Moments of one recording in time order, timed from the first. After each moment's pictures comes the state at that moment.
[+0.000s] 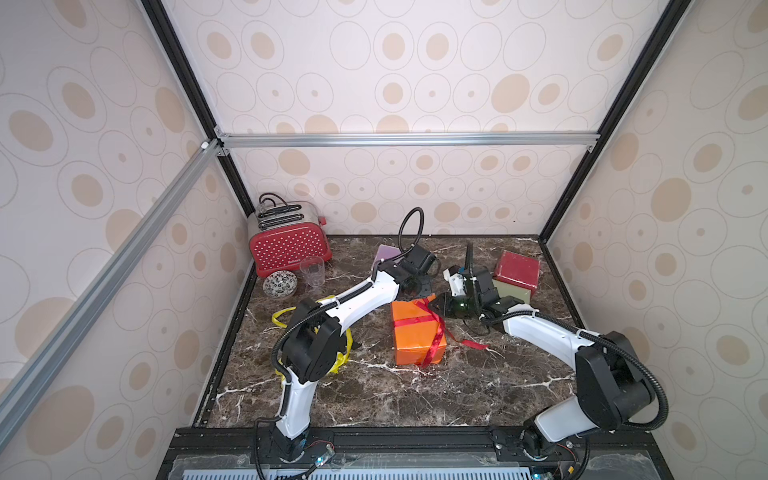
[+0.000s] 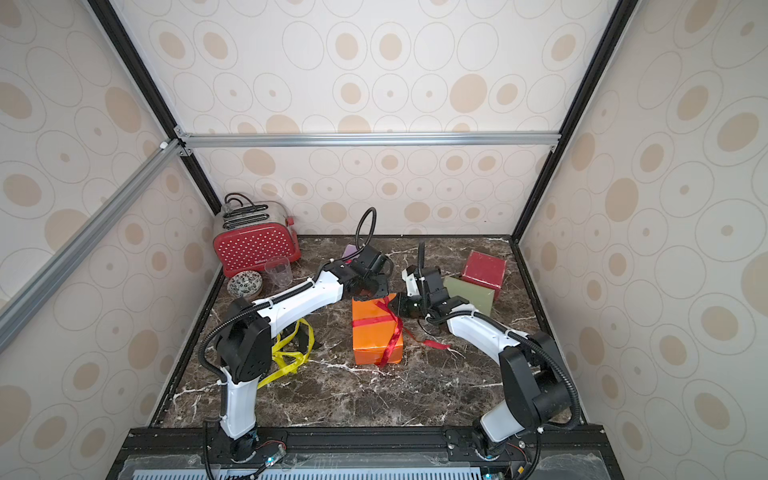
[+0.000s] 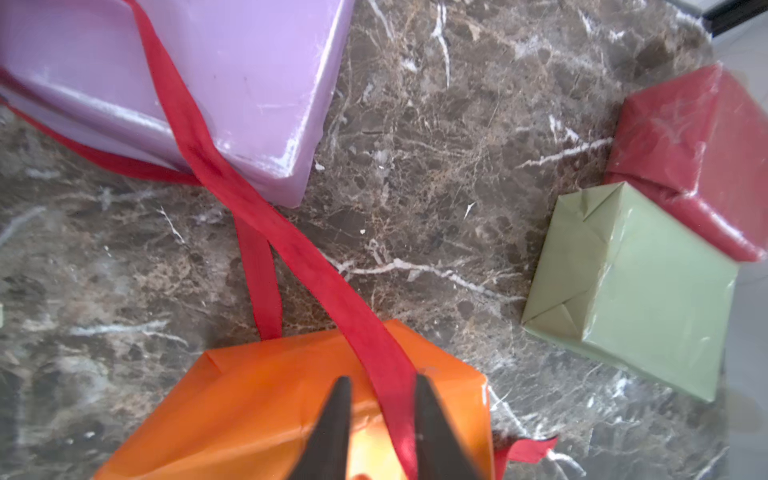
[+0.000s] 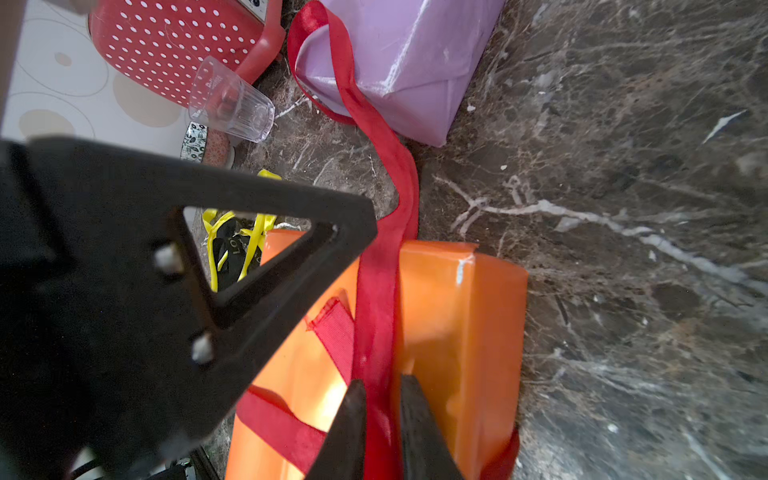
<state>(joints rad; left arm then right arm) -0.73 2.00 1.72 -0.69 -0.11 -0.80 0.45 1.52 0.93 -0.16 -0.39 0.56</state>
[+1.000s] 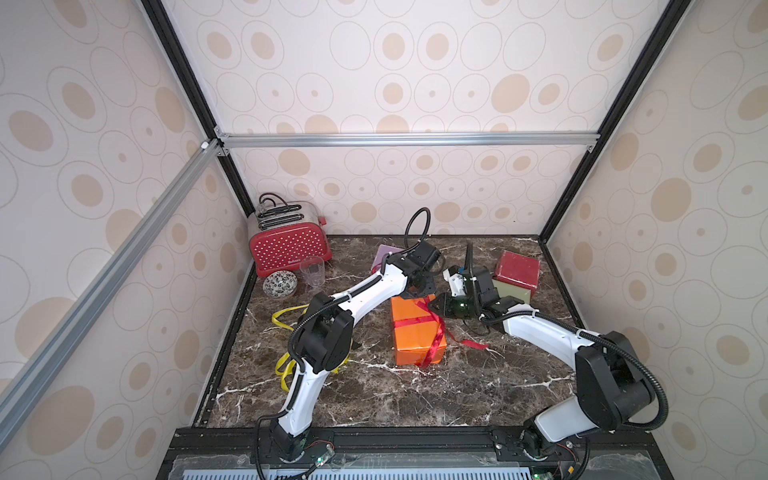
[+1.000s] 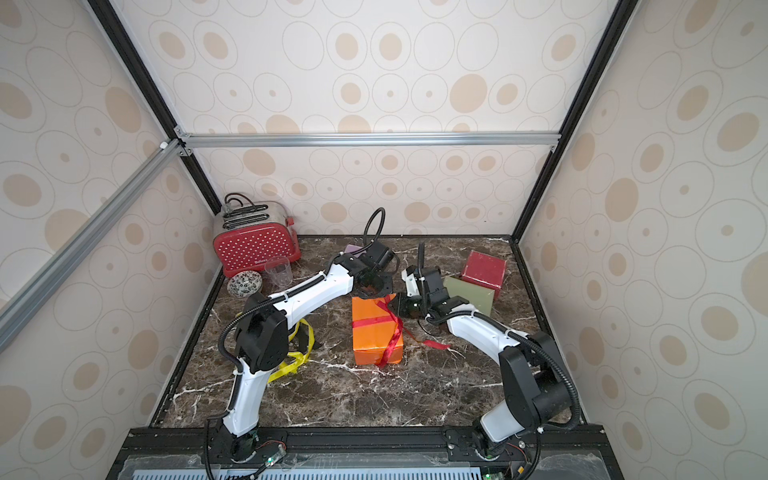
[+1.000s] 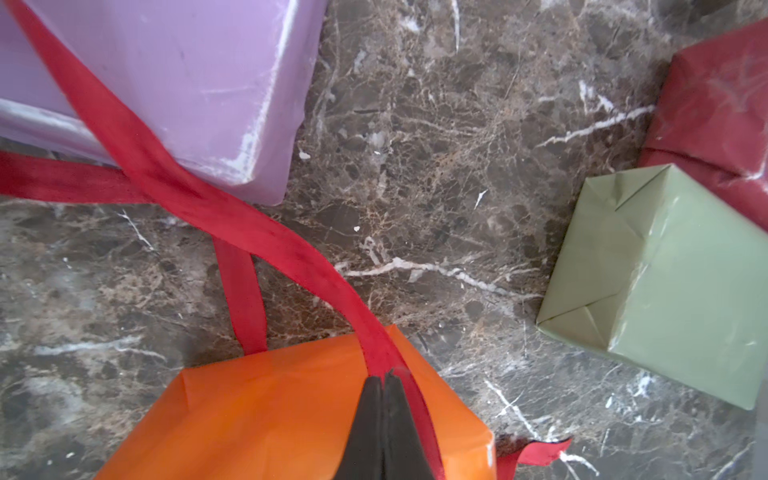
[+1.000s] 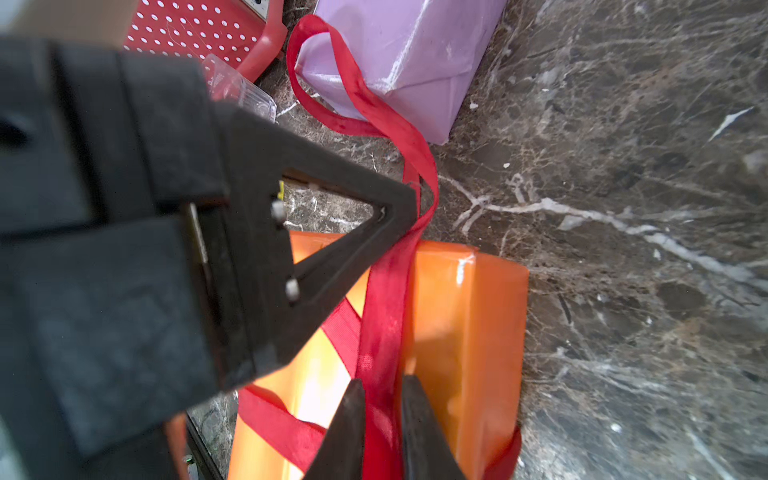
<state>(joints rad) -0.73 2.15 1.91 -0.82 -0.06 -0.76 0.45 1.52 0.93 -0.16 -0.40 0.56</state>
